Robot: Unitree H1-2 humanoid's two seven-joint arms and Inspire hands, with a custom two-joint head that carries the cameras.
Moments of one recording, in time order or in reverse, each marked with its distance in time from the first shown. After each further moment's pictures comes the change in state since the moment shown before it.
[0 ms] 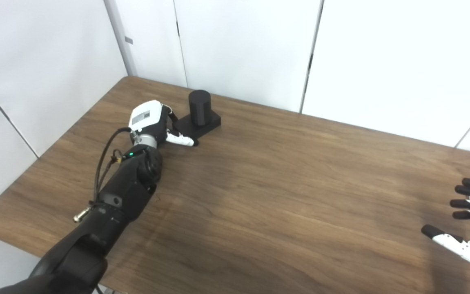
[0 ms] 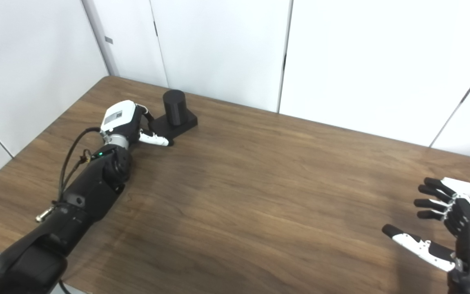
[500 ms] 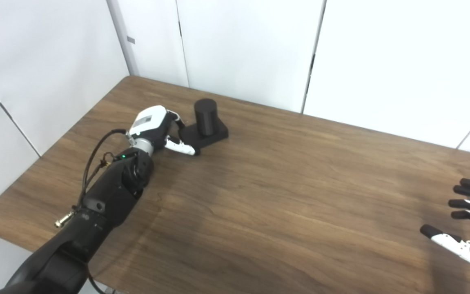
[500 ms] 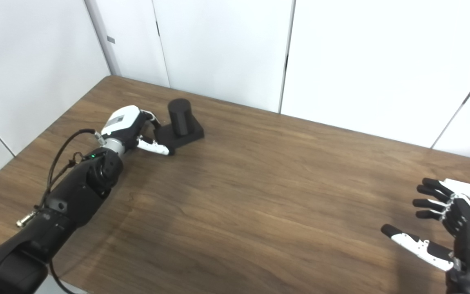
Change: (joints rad) left arm 0.046 0.054 -0.047 -0.081 -0.066 -0.153 -0.117; right arm -0.001 0.000 -0.002 0.011 0.004 -0.008 -0.001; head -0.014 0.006
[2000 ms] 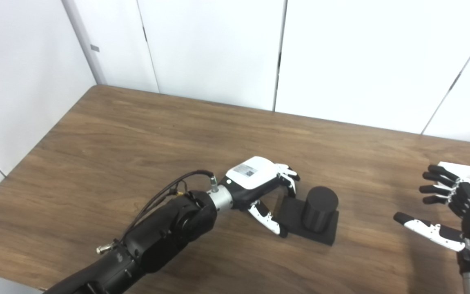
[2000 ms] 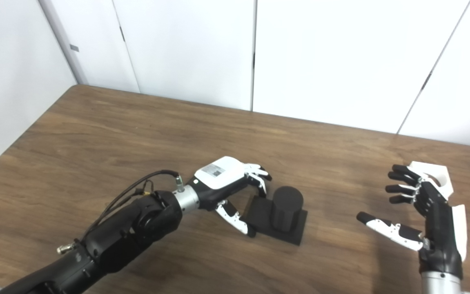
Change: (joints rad) left arm -0.014 -0.167 -0.432 -0.265 0.110 -0.336 -0.166; right arm -0.001 0.000 -0.001 0.061 -0.028 -0.083 -0.030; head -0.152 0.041
